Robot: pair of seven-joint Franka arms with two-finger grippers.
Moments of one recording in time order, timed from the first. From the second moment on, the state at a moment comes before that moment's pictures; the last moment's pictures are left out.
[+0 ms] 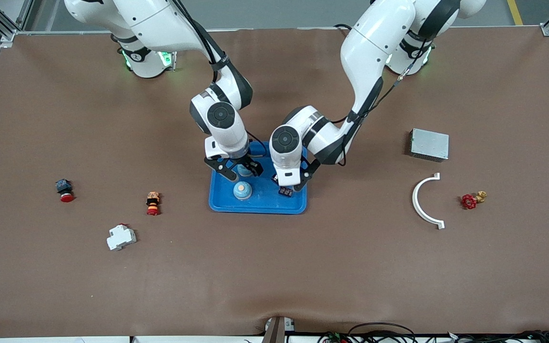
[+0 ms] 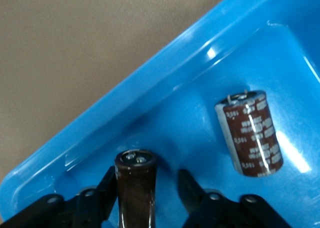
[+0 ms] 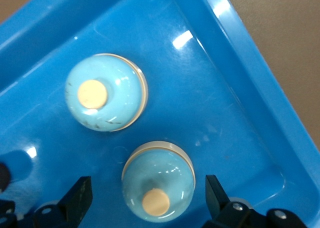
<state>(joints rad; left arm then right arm) -0.69 0.83 -0.12 -1.49 0.02 2.22 -1.68 0.73 0.56 -0.03 -1.94 0.07 2.55 1.27</state>
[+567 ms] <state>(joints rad) -0.67 0.76 -0.06 -1.47 0.11 2.12 -1.70 0.74 0.58 -0.03 -1.93 0.05 2.55 1.27</state>
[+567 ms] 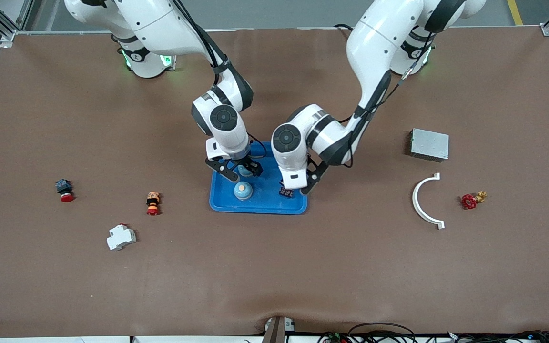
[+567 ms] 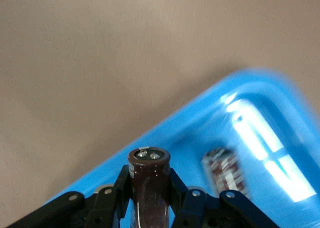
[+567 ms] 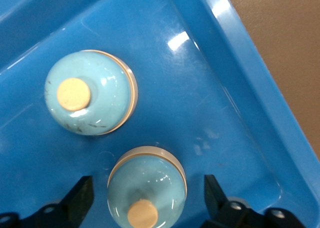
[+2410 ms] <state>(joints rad) -0.01 0.42 -0.01 -2.05 0.27 2.44 -1.06 0.45 0.25 -0.07 -1.79 -0.06 1.86 0.56</state>
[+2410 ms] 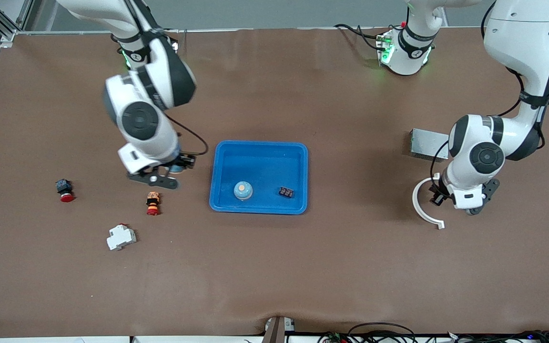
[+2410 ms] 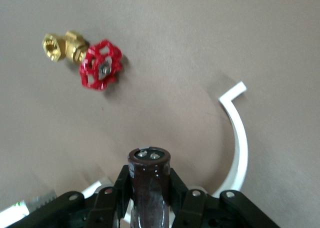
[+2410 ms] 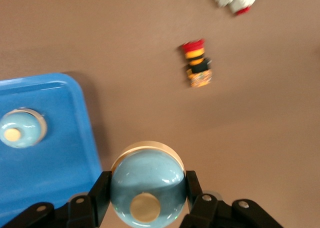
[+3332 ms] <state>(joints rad) 0.06 0.47 -0.07 -2.05 0.29 2.56 -1.09 0.09 0.06 -0.07 -2.18 0.00 2.20 -0.06</state>
